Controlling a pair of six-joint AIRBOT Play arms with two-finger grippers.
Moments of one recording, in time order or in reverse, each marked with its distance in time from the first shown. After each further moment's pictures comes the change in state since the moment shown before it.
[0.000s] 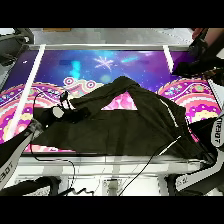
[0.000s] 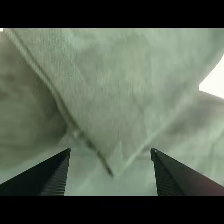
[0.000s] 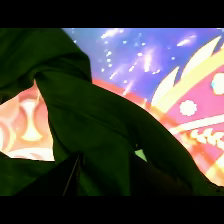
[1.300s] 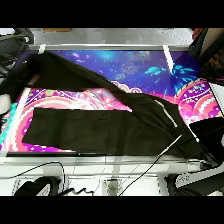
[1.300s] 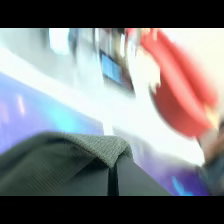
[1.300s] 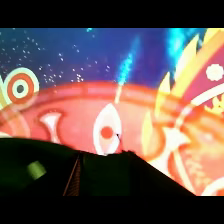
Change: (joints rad) left arm 0.171 0.496 0.248 -0.054 0.343 0.154; right arm -0.238 0.022 -0.026 -0.041 0.003 -0.011
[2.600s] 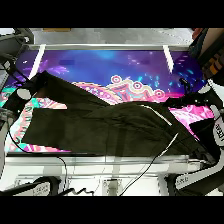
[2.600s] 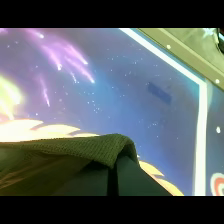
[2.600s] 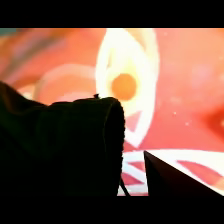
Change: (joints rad) left arm 0.169 -0.481 0.013 0.085 0.078 0.008; right arm 0.158 -0.032 -0.638 0.111 -0.351 -0.389
